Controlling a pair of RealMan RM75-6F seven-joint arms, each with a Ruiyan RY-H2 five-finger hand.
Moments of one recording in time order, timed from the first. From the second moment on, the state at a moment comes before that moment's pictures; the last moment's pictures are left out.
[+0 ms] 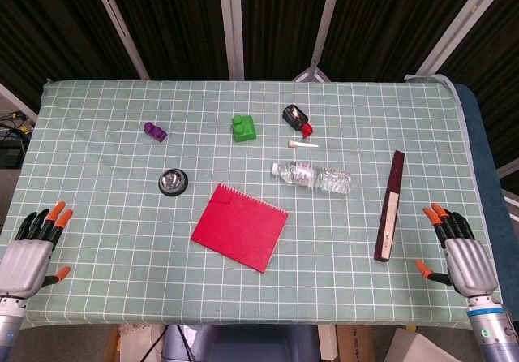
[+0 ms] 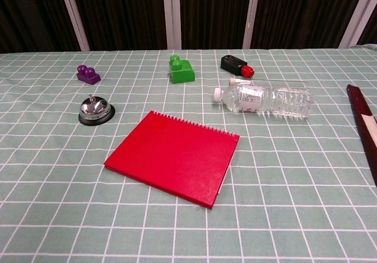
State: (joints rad) left arm -0.11 -1.13 0.01 -1.71 1.47 1.39 0.33; right arm 0.14 -1.09 0.03 -1.67 -1.49 1.35 0.08
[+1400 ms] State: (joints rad) left arm -0.67 -1.51 -0.21 -1.54 0.86 0.99 0.88; right arm 0.15 -1.08 0.03 -1.69 -1.47 1.32 0.13
